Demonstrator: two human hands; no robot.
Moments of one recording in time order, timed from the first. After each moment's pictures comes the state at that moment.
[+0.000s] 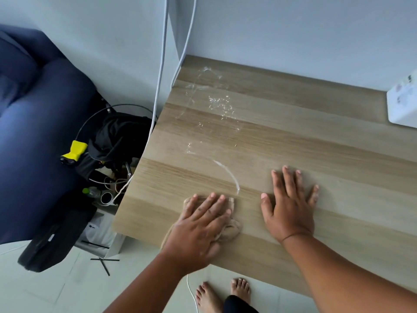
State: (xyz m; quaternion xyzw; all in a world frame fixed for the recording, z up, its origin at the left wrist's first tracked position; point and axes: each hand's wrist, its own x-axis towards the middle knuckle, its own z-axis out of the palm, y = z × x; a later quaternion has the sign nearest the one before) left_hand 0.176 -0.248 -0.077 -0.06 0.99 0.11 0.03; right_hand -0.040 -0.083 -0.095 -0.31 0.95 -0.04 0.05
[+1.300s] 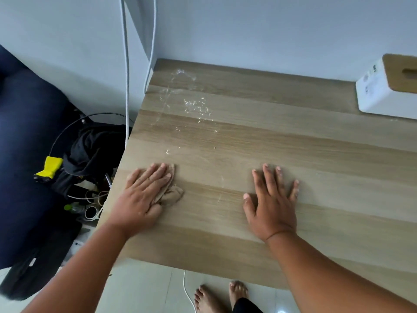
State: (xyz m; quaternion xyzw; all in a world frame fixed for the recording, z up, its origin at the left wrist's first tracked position) left_hand 0.164 -0.376 -0.062 -0.12 0.98 0.17 0.01; right_hand -0.039 -0.083 -0.097 -0.31 0.95 -0.05 0.04
